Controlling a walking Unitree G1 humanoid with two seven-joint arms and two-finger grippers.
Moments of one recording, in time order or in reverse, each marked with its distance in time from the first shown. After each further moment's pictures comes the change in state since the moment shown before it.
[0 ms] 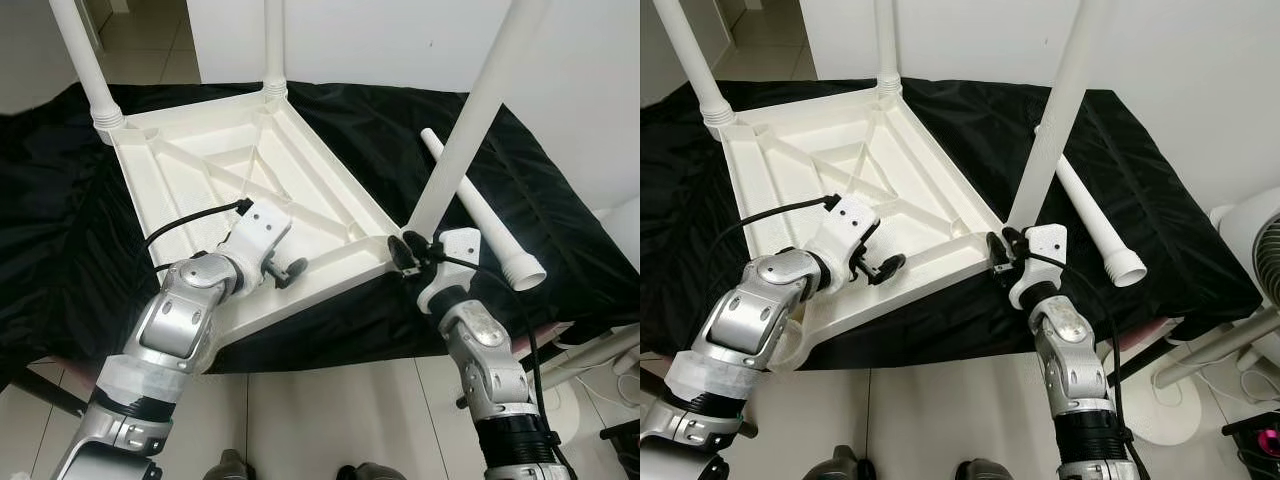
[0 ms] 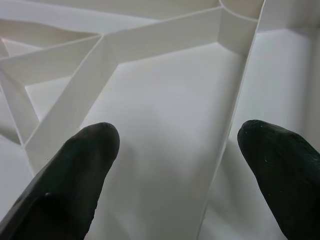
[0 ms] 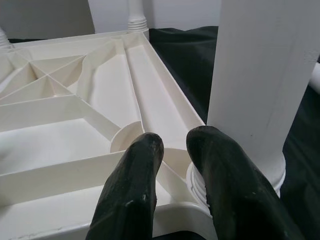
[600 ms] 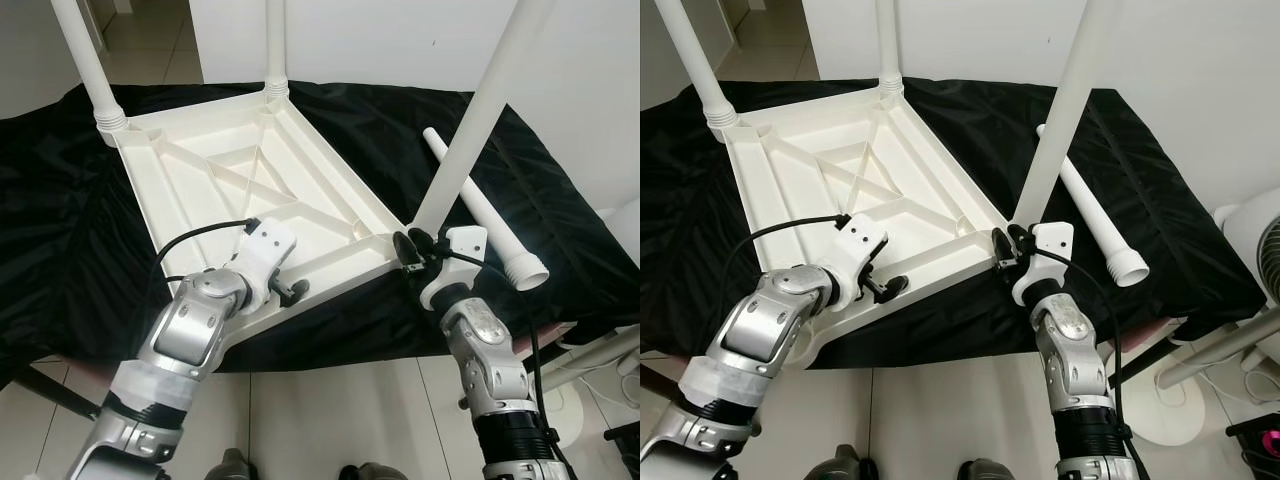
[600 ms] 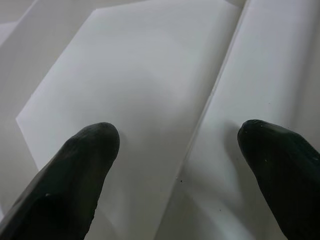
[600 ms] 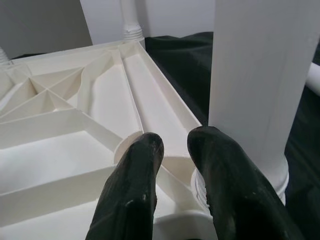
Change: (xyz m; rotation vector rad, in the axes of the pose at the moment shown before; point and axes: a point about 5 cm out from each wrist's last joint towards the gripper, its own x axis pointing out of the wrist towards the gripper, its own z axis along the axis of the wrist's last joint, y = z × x) left arm 0.007 -0.015 -0.011 -0.106 0.117 -0.044; right arm 0.002 0.003 0.004 0.042 -0.030 -0.019
